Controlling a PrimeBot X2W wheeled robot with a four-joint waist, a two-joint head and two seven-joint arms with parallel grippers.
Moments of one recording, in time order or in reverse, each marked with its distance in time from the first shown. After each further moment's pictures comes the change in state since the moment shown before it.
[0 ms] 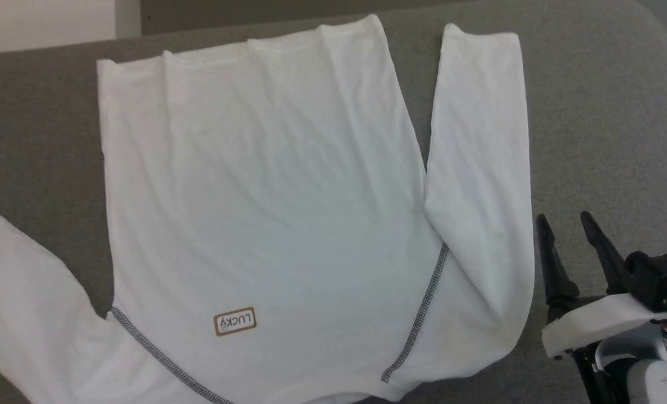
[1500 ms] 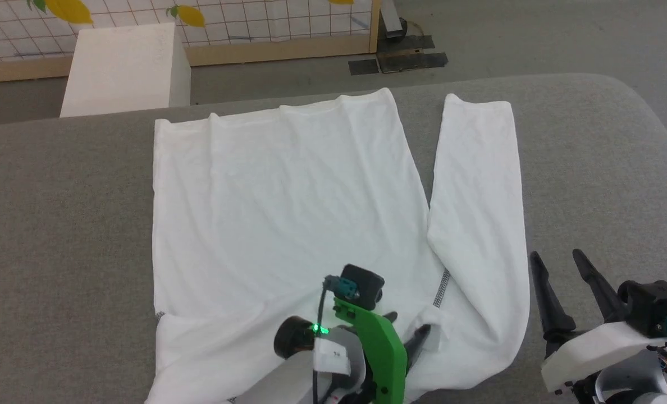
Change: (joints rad) left arm -0.085 -0.706 -0.951 0.201 0.023 -0.267 0.052; right arm 0.118 0.000 0.011 -0.081 0.020 0.000 0.101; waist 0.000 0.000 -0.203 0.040
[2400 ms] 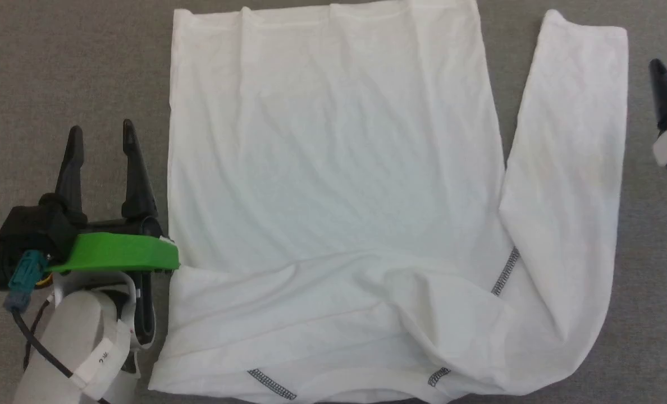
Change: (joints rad) left arm 0.096 0.248 0.682 -0.330 0.300 0.164 -0.579; right arm -0.742 -0.165 -0.237 0.510 0.076 0.000 0.253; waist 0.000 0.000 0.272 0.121
